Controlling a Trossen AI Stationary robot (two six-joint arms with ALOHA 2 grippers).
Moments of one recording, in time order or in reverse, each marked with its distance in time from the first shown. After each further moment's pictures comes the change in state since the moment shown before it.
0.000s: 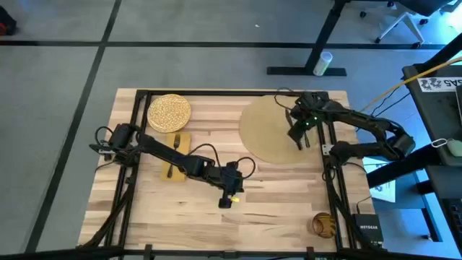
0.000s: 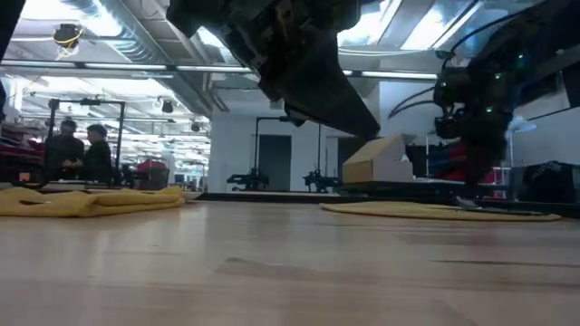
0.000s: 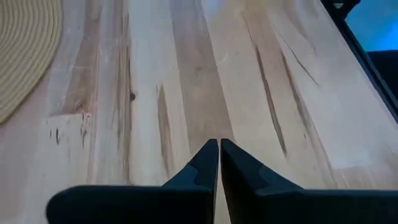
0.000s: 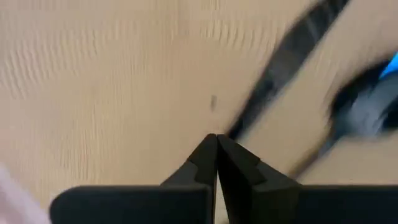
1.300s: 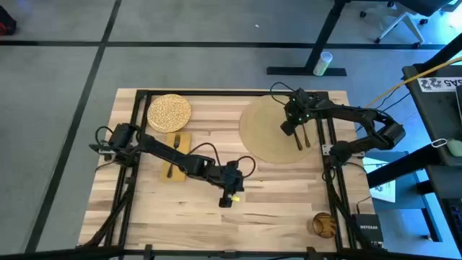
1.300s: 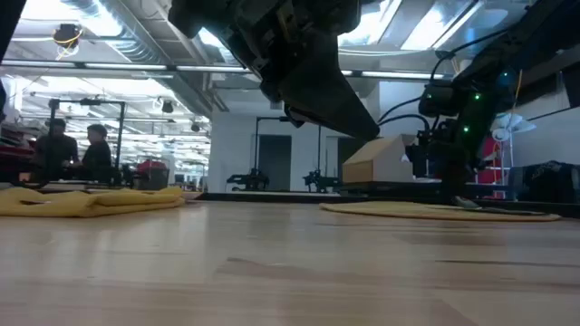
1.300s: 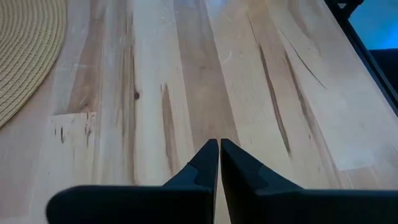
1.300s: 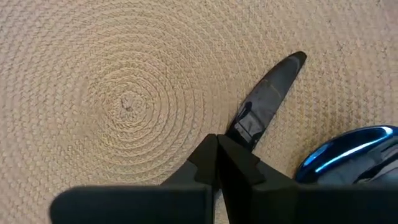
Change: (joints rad) left arm 0.006 0.000 0.000 -0.003 0.000 -0.002; right arm -0.012 0.161 0.001 0.201 0.118 0.017
